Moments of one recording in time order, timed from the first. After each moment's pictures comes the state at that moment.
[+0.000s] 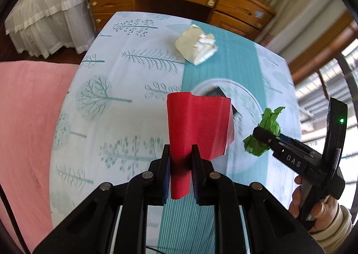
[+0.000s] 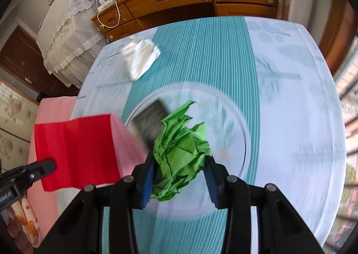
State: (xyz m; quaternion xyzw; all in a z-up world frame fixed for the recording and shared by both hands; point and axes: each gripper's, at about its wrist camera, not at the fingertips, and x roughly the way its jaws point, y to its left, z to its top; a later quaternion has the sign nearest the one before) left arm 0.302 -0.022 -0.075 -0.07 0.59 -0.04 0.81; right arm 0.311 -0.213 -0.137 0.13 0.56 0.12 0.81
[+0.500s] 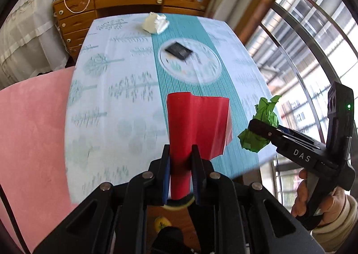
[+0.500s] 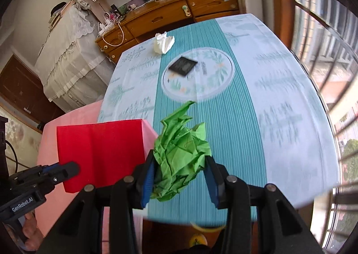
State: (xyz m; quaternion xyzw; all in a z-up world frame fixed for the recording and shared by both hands) left arm 0.090 0.031 -0.029 0.01 0.56 -0.19 0.81; right arm 0.056 -0.155 -0.061 0.19 0.51 0.04 0.84
